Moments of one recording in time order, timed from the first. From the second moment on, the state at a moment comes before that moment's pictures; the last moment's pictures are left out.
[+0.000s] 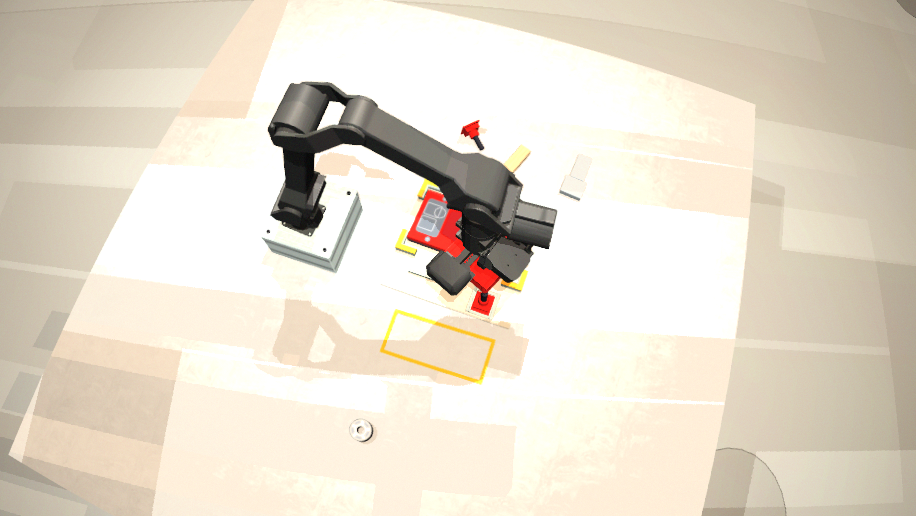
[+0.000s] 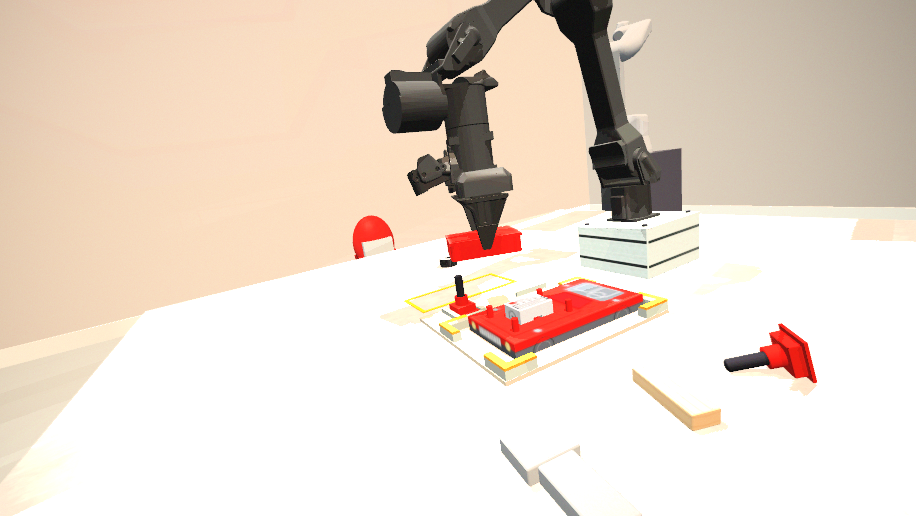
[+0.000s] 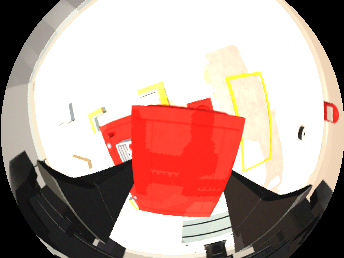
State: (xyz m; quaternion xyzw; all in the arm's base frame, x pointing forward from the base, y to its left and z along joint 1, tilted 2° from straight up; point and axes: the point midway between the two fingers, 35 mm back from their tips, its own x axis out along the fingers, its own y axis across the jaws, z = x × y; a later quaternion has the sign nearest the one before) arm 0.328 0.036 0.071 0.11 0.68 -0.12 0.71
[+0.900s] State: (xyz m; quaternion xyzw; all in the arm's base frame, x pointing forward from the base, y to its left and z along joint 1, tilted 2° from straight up) arm 0.322 0.116 0.055 -0.01 0.69 0.00 0.73
